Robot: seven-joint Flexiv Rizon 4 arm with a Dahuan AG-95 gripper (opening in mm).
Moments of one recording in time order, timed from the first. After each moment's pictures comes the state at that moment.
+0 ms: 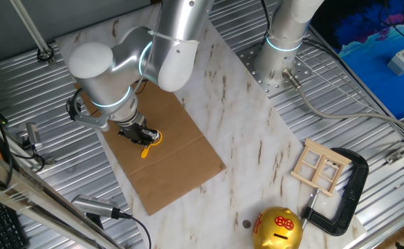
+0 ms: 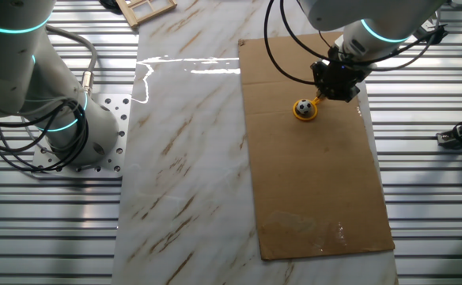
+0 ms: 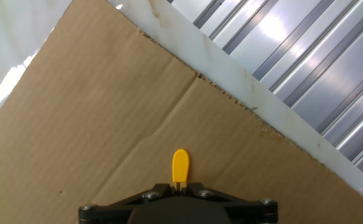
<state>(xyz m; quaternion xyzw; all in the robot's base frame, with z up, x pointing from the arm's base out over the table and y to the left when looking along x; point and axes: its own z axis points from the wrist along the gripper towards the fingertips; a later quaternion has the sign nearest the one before) 0.582 0.095 0.033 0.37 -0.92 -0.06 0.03</state>
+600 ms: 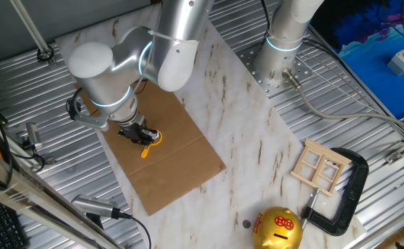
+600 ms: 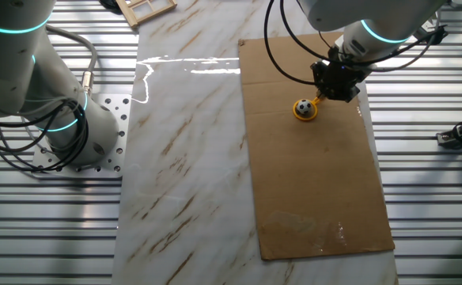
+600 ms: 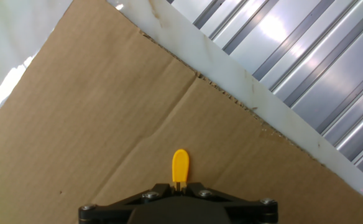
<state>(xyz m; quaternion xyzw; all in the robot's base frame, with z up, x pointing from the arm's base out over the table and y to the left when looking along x) 0.582 0.094 0.033 0.37 -0.93 -0.07 0.03</state>
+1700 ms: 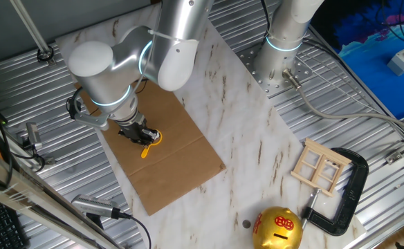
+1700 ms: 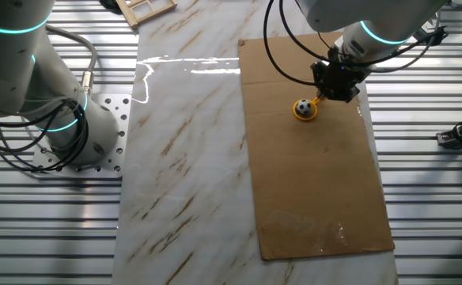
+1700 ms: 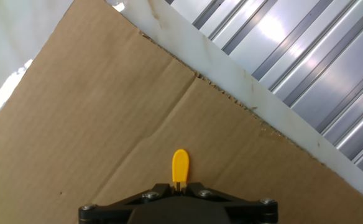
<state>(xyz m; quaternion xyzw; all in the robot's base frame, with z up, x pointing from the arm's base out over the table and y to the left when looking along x) 0.582 0.095 0.033 0.37 -0.93 -0.07 0.03</state>
